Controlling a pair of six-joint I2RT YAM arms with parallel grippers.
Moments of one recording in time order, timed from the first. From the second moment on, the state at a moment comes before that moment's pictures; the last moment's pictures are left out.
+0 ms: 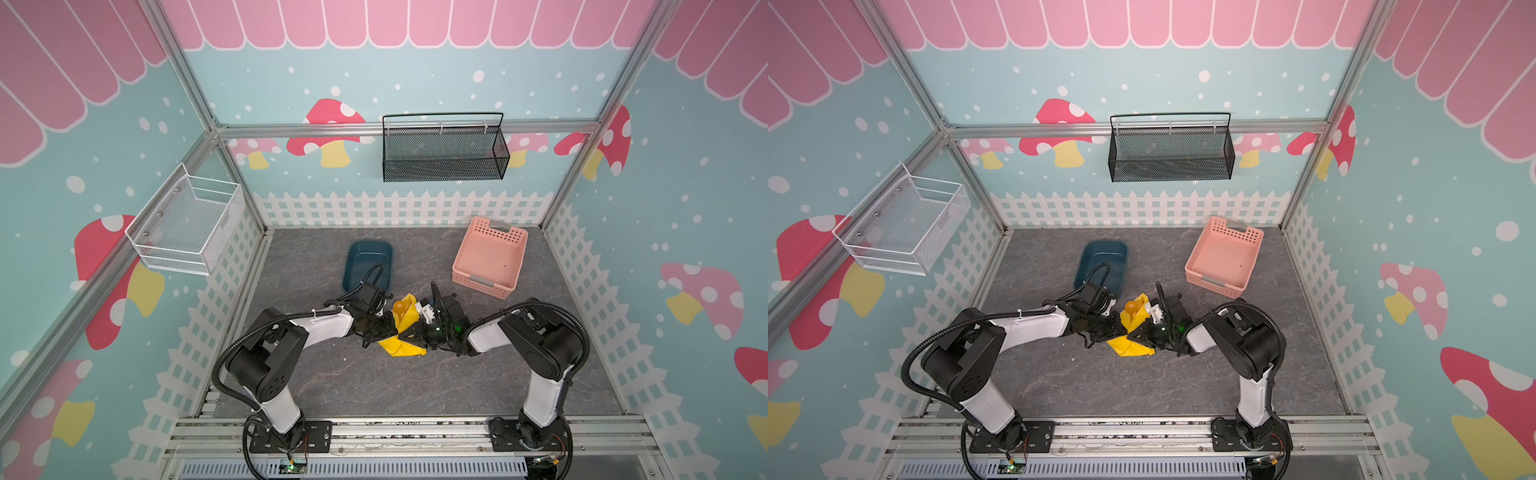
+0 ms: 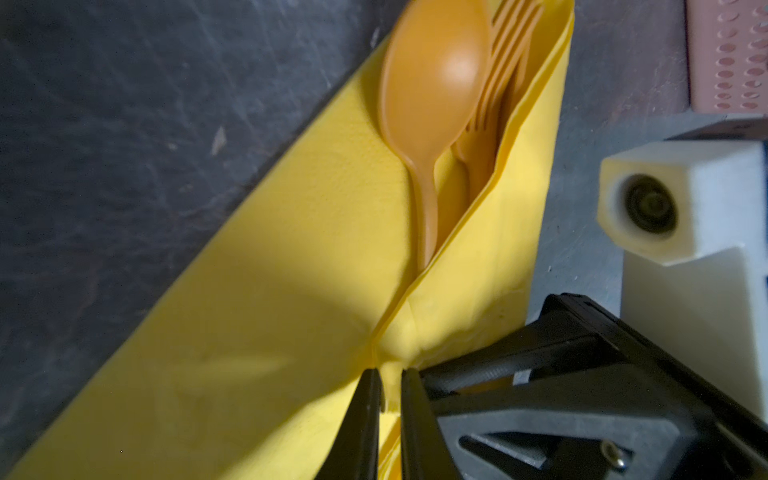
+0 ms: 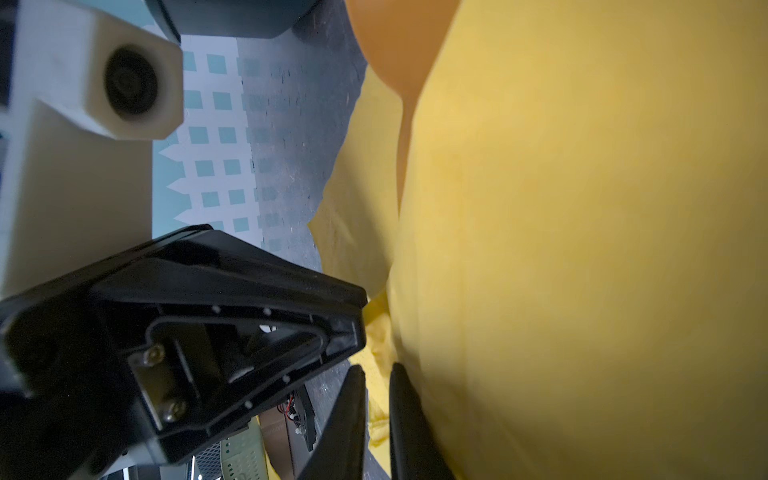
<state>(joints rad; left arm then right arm) -0.58 1.71 0.87 -0.23 0.39 -0.80 0.63 1.87 0.65 0.56 -0.68 1.02</state>
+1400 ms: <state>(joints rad) -0.57 1.72 0.85 -0.19 0.44 -0.82 0.63 1.82 0.59 0.56 -0.66 1.03</state>
